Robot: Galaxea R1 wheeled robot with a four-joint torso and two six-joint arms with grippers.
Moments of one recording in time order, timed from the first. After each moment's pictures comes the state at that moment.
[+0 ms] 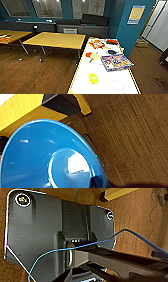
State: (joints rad) left arm 1.39 2.64 -2.02 -0.13 -0.03 0.09; right arm -1.29 1.77 -1.43 0.08 0.05 0.46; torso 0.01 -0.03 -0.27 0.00
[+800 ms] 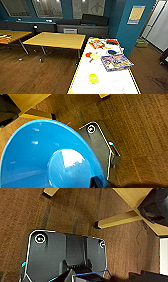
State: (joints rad) left arm 1.24 2.16 -1.49 -0.13 -0.07 -0.03; right arm -1.46 2.00 -1.54 -0.04 0.22 0.43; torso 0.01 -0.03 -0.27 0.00
